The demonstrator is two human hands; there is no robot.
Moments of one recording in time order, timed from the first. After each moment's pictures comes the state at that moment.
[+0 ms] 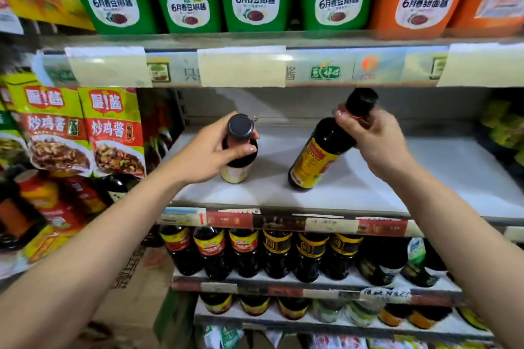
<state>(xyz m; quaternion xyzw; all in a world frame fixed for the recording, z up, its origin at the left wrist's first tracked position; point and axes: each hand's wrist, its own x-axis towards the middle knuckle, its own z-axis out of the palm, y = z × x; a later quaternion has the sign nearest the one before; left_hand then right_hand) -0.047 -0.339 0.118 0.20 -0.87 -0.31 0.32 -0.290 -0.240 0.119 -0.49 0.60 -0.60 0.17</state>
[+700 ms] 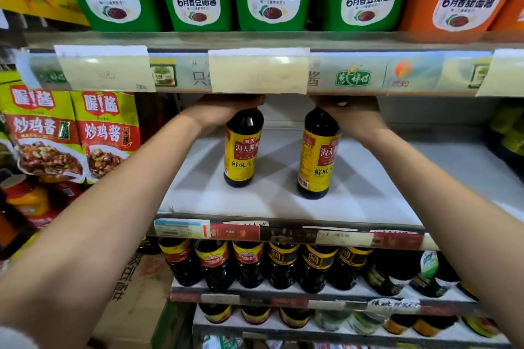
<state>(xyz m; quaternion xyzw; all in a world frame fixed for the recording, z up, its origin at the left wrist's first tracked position) -0.080 -0.425 0.143 0.32 -0.76 -0.46 0.33 -0.279 -0.321 0.140 -0.53 0.63 -0.55 0.09</state>
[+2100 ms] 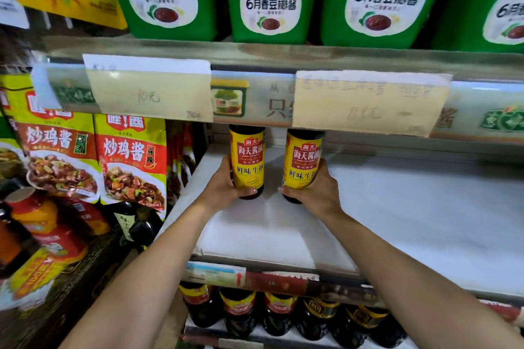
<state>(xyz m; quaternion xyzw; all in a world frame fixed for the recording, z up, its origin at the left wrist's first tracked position) -0.021 -0.510 -0.005 0.37 -0.70 -0.50 0.35 -0.208 -0.420 0.008 -0.49 0.71 -0.47 0.17</state>
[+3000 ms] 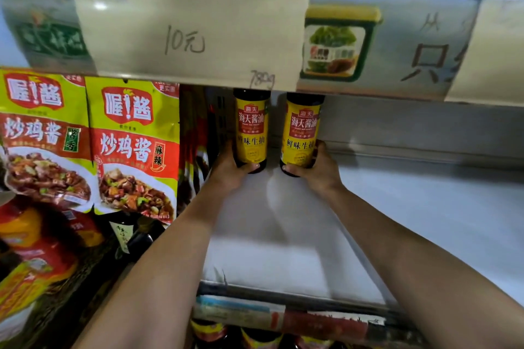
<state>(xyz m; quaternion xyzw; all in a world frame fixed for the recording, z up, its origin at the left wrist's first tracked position) -0.015 -0.595 -0.022 0.45 -0.70 -0.39 0.40 -0.194 -0.526 -0.011 -0.51 0.68 -0.49 0.20</state>
